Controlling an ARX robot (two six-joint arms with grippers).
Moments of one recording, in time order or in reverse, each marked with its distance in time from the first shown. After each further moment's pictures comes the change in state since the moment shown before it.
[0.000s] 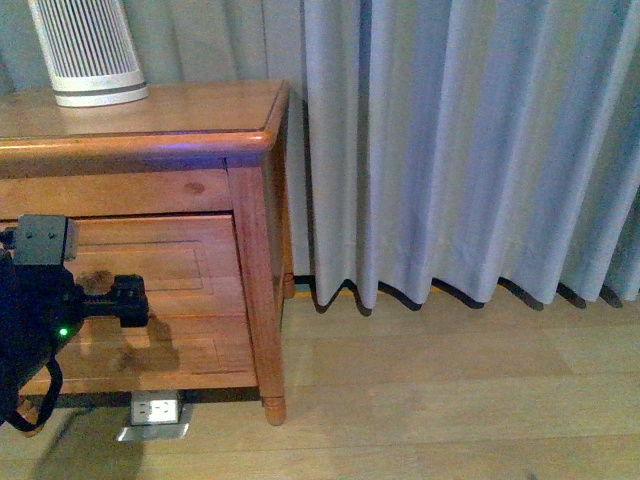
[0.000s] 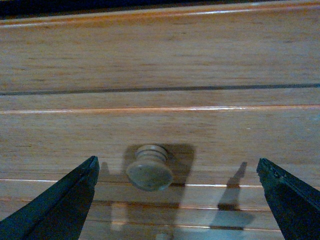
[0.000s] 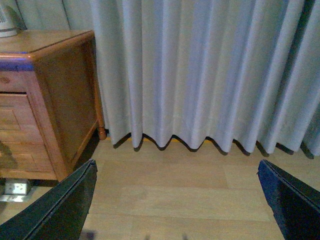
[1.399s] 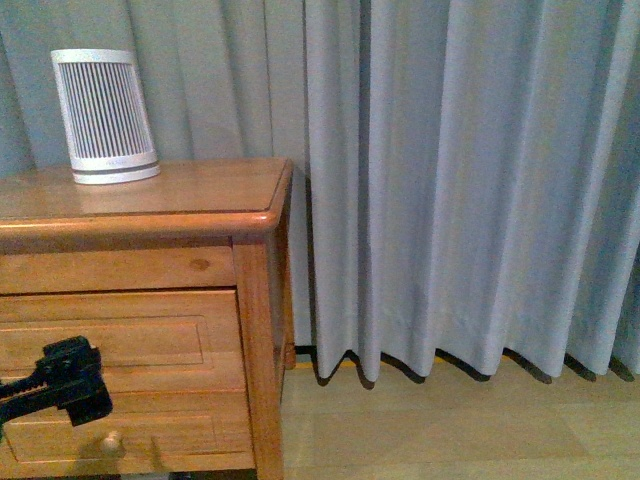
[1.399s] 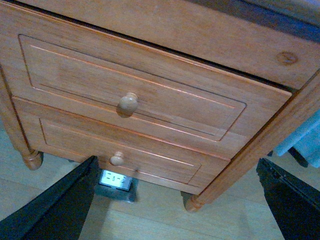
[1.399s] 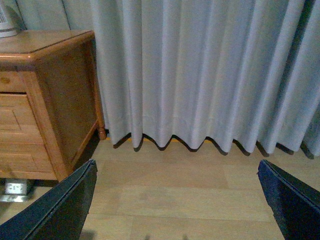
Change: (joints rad) left arm -0.111 -0.528 -0.593 0.011 -0.102 -0.343; right arm 0.000 0.000 0.000 0.000 0.000 0.000
